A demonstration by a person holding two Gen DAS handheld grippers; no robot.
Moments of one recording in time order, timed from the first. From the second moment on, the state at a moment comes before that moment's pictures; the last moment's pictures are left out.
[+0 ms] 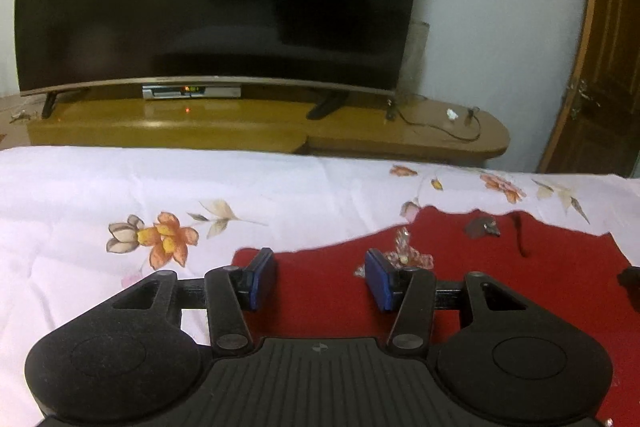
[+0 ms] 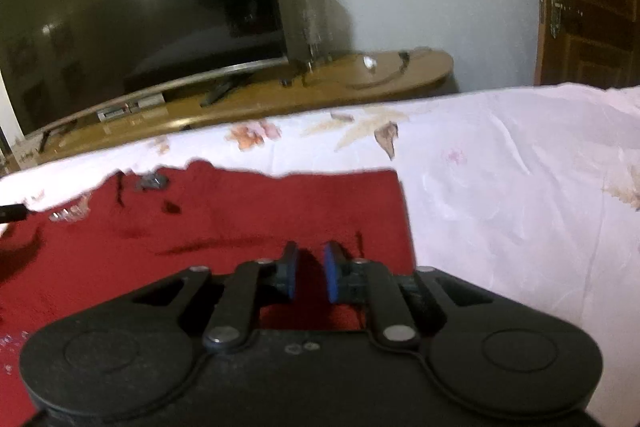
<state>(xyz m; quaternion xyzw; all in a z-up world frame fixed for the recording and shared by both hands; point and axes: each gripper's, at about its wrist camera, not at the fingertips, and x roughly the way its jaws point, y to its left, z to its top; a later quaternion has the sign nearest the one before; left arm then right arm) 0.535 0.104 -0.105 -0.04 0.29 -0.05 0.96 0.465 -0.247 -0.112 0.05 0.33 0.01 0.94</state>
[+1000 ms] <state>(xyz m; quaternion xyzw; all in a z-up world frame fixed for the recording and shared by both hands) 0.519 0.159 -0.120 -0.13 0.25 0.06 0.96 0.452 -0.266 -0.121 0.07 0.34 0.02 0.94</state>
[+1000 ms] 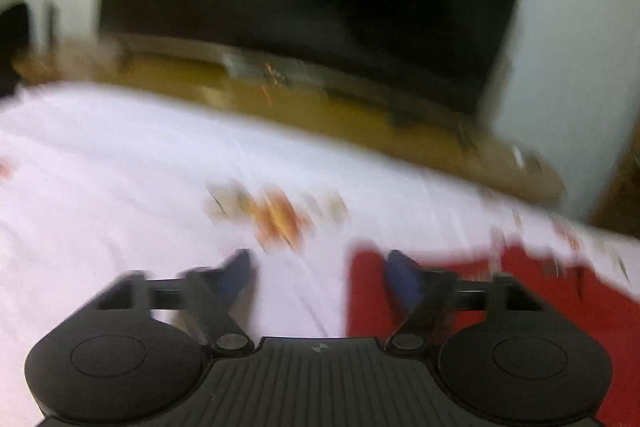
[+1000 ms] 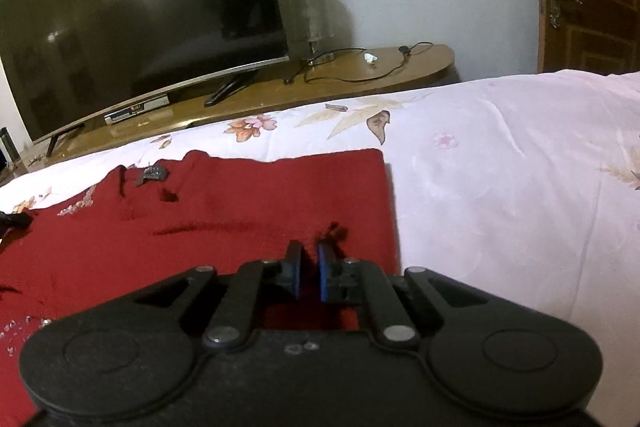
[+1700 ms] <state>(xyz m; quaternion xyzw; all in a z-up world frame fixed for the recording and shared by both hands) 0.540 0.112 -0.110 -0.08 0.29 -0.08 0.95 0.445 -0.265 -0.125 0.07 0.32 0.01 0.94</state>
